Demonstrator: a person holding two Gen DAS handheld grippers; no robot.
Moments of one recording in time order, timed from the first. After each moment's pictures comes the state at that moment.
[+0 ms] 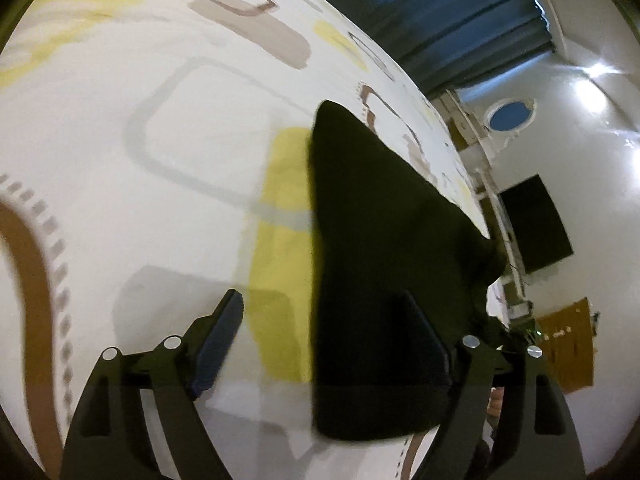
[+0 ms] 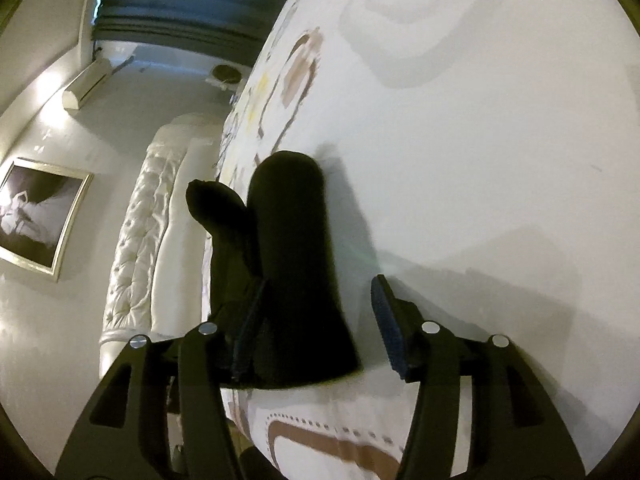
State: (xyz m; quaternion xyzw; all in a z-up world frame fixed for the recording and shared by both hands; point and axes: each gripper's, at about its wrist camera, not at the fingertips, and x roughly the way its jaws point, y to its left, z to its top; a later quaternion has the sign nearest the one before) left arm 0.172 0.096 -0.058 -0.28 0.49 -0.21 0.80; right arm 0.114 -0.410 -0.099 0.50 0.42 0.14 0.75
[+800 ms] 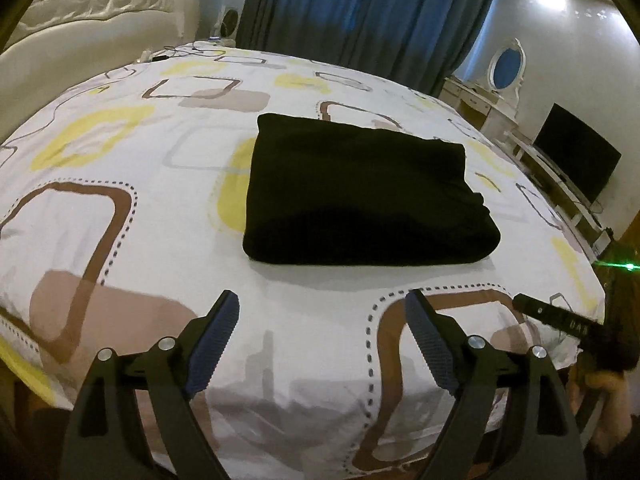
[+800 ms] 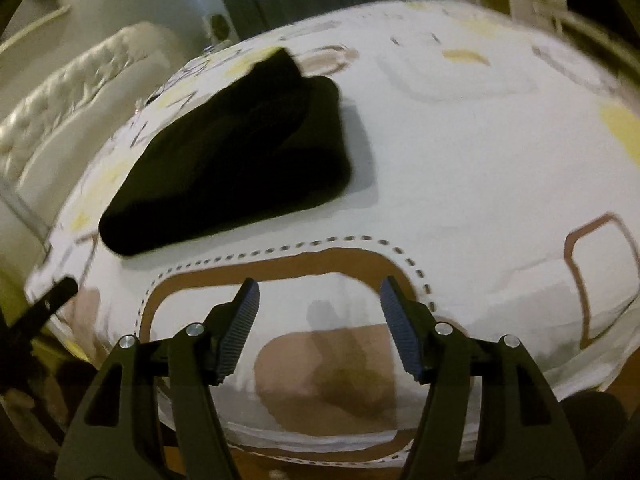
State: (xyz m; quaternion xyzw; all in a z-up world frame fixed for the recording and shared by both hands) left arm 0.004 0.010 -0.014 -0.08 0.39 -0.14 0.91; right arm -0.028 -0.280 -0.035 0.13 0.44 0.01 0.89
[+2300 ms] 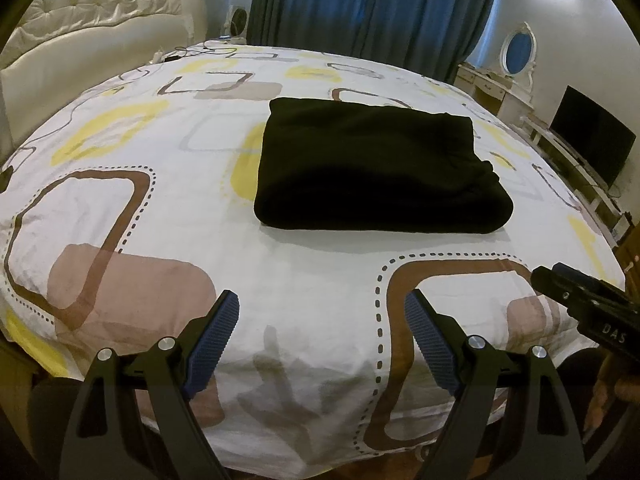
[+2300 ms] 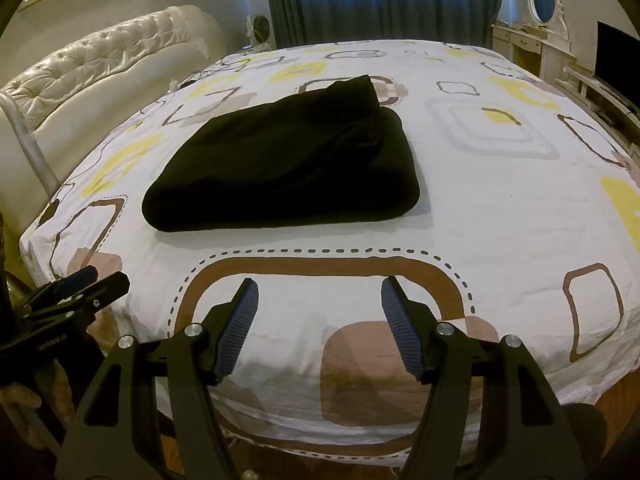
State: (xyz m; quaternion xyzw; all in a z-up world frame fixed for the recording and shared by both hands) left arm -0.025 -0.003 -0.026 -0.04 0.40 -0.10 0.91; right arm -0.049 -0.225 -0.008 0.06 0.40 0.04 0.91
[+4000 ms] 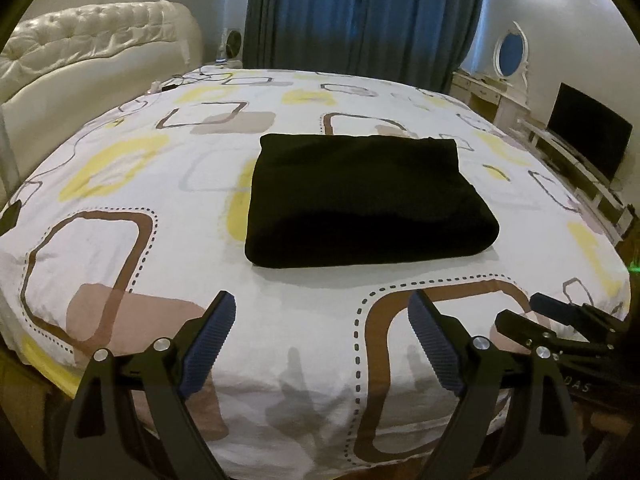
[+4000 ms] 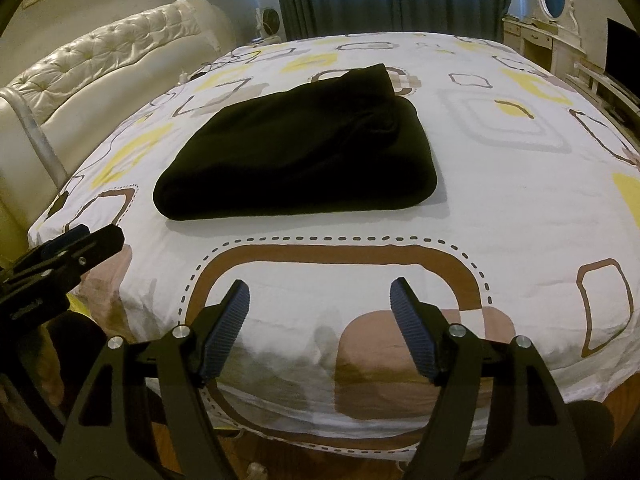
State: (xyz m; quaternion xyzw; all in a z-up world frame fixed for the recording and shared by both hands) left arm -0.027 -0.018 0.005 -0.02 0.37 -0.10 0.92; right arm -0.053 -0.216 -0.016 0.06 0.41 0.06 0.91
